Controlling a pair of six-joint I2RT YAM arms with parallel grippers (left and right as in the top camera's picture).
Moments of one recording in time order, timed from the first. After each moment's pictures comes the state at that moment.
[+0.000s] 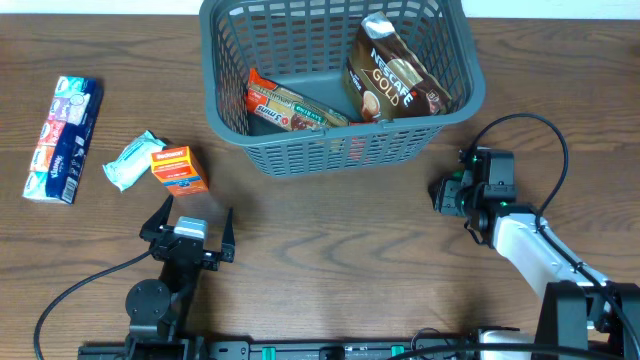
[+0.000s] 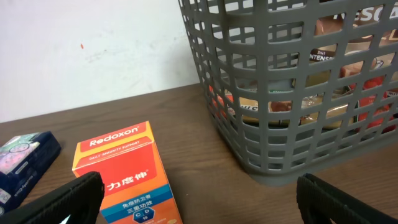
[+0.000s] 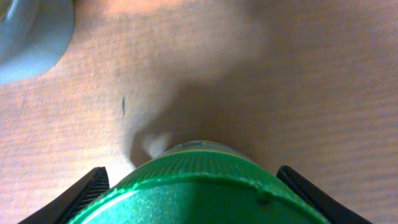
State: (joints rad) left arm -0.07 0.01 0.02 -0.11 0.12 0.15; right arm 0.00 1.46 0.61 -0.22 -0.03 0.17
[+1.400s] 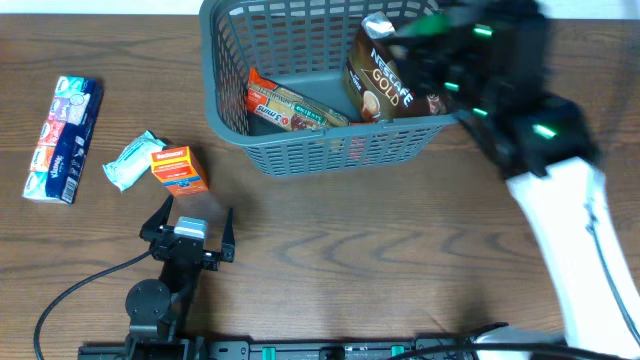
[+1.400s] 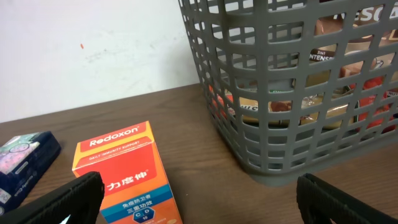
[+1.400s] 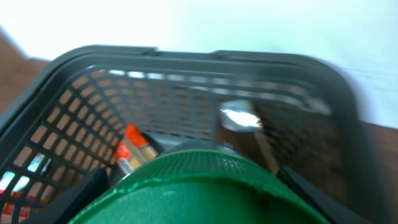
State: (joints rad) left arm -0.07 0.01 0.02 -0.11 0.12 0.15; right arm 0.36 1.53 1.69 -0.64 -0.06 0.13
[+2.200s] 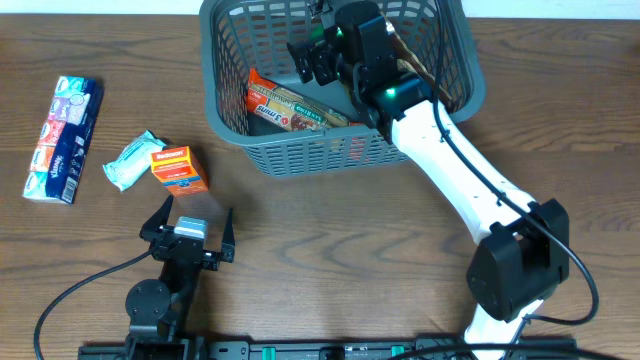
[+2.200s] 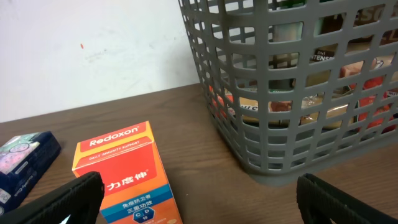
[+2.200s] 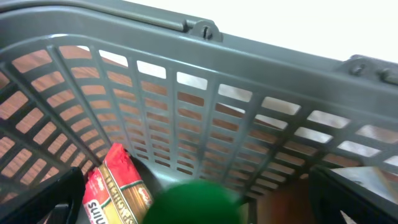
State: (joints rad) left arm -0.07 0.01 0.02 -0.11 0.12 0.15; right arm 0.51 1.90 1.69 -0.26 0.09 0.00
